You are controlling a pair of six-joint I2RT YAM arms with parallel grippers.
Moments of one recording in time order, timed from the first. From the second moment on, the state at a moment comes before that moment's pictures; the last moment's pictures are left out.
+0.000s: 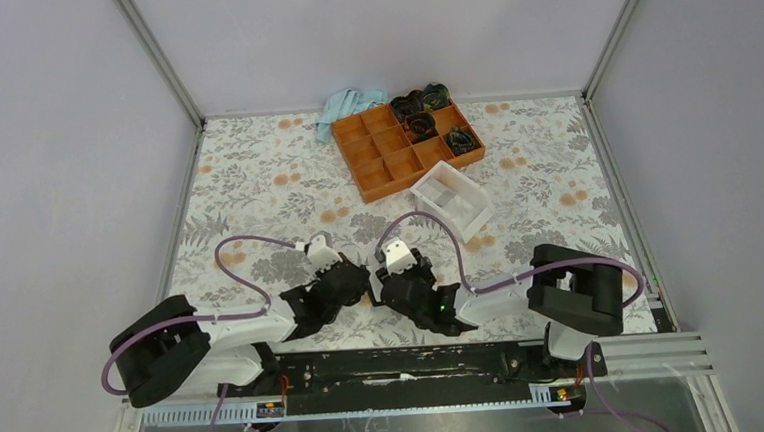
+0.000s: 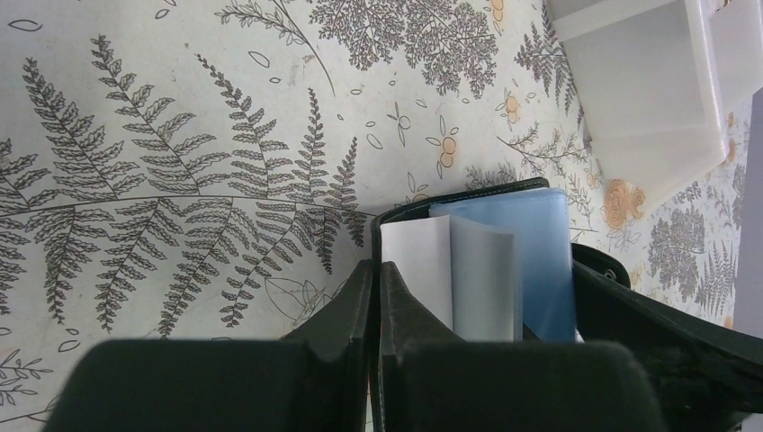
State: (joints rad) left arm -0.99 1.24 0.32 0.21 -0.54 -1.19; right arm 1.27 1.66 0.65 0.30 0.82 0.32
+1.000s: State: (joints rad) left arm -0.99 0.94 0.29 0.01 -0.62 -1.26; right arm 1.31 1.85 0.76 0.33 0.94 0.32
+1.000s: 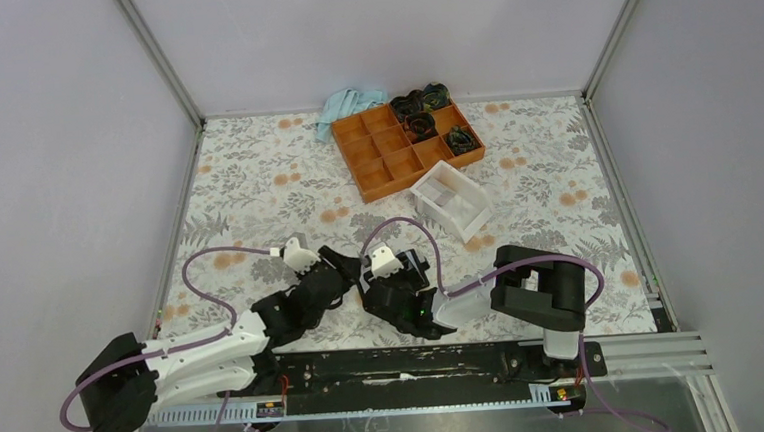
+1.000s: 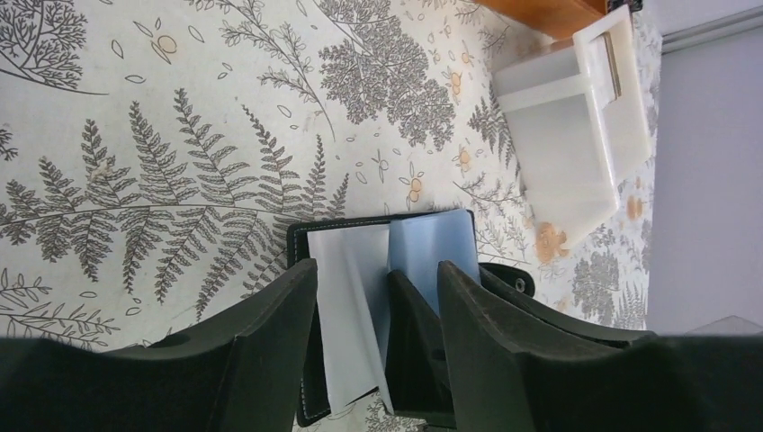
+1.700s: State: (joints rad) left arm -0.99 1.03 0.29 0.07 -0.63 -1.31; right arm 1.31 1.85 0.75 0.35 0.94 0.36
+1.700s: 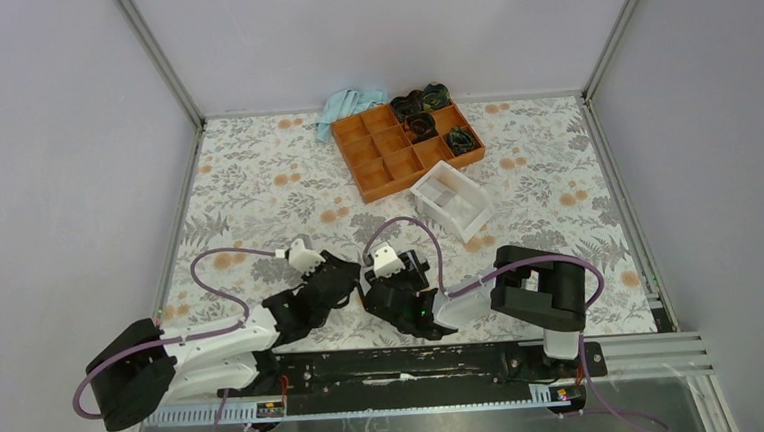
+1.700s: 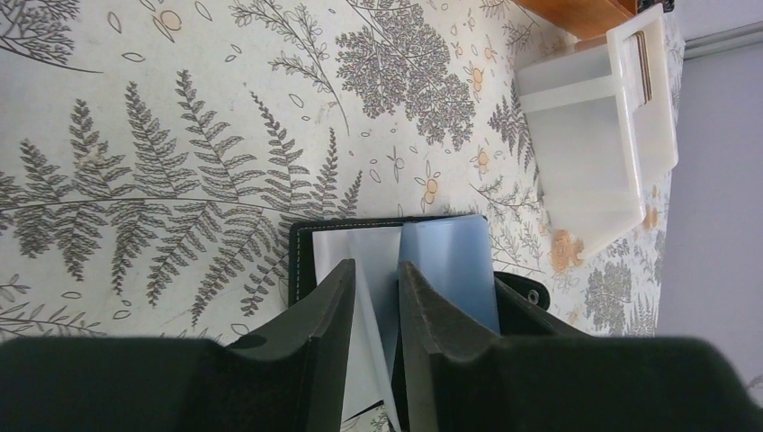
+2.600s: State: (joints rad) left arm -0.92 1.28 0.31 0.37 -0.48 -1.36; right arm 1.31 1.85 0.73 0.37 0.96 0.41
